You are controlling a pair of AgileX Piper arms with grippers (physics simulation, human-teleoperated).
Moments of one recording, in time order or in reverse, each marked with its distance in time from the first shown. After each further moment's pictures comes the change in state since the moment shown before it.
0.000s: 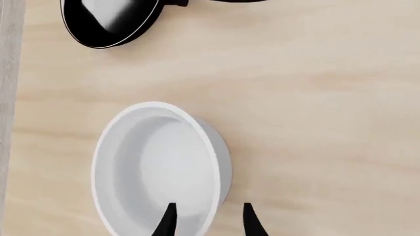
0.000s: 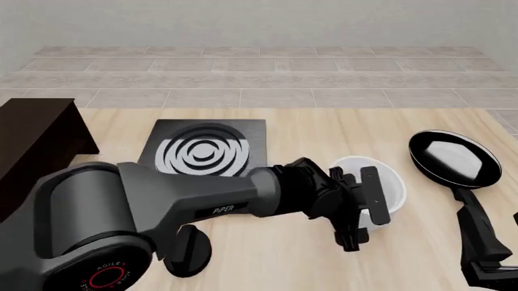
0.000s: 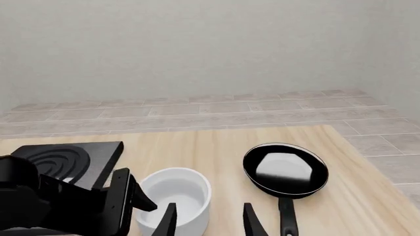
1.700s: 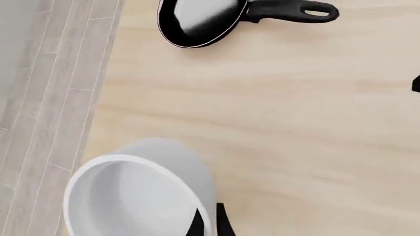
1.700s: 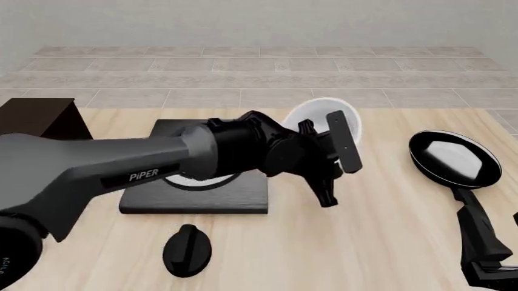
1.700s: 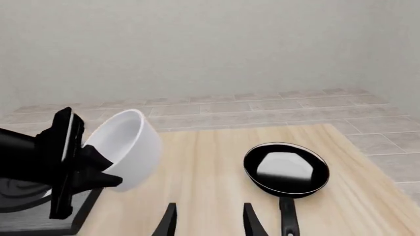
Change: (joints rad) left arm 0.106 -0.251 0.126 -0.025 0.037; right arm 0.000 -0.001 0.000 0.001 0.010
